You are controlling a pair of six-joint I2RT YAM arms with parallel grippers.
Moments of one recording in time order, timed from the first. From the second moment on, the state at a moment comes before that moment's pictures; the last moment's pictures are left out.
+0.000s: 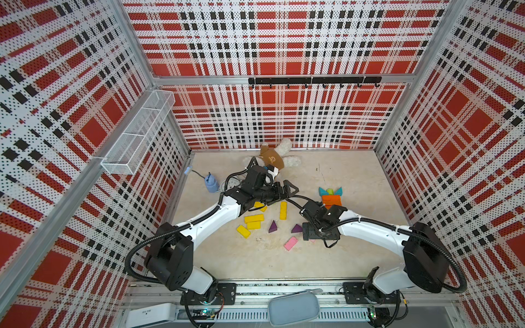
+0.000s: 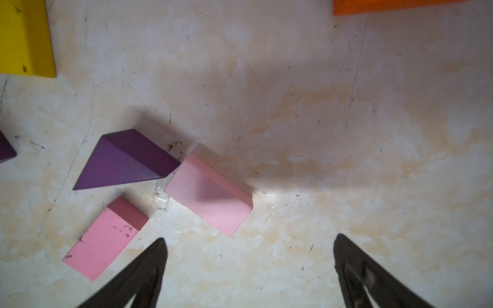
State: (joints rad) left arm -0.59 1.50 1.09 -0.17 0.49 -0.78; right arm 0.83 1.47 0.94 -0.86 0.23 0.81
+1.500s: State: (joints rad) left arm -0.51 1.53 1.07 -0.16 0.48 -0.86; right arm 0.83 1.58 0.87 -0.72 0.27 0.78
